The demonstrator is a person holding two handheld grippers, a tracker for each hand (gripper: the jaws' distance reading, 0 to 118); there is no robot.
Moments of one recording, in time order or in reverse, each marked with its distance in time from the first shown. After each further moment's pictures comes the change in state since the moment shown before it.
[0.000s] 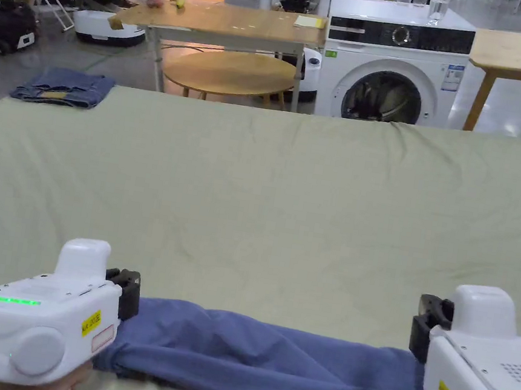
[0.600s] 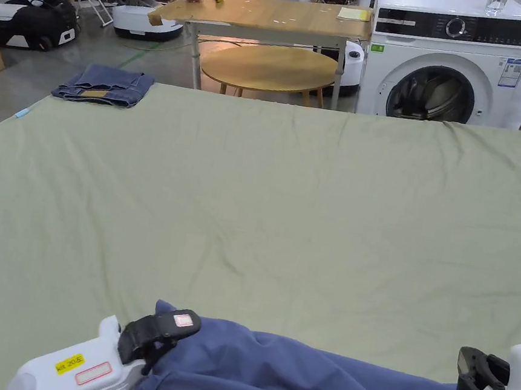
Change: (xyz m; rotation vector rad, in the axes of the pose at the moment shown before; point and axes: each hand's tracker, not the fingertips) left arm -0.087 -0.081 -0.134 -0.173 -0.785 0.938; right arm -0.026 -0.013 -0.027 -0.089 0.054 -0.004
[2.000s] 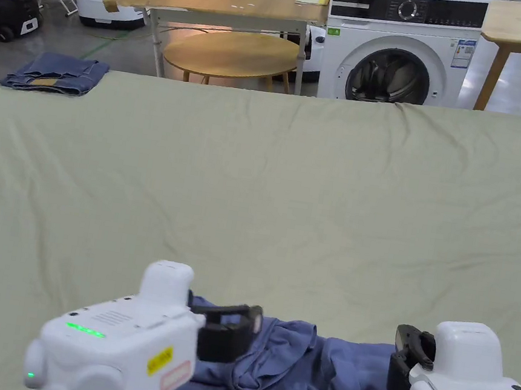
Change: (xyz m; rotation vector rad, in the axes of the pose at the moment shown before) left arm 0.184 -0.141 -0.078 0.024 0.508 -0.920; right arm 0.043 -0.007 0.029 0.013 0.035 -0.013
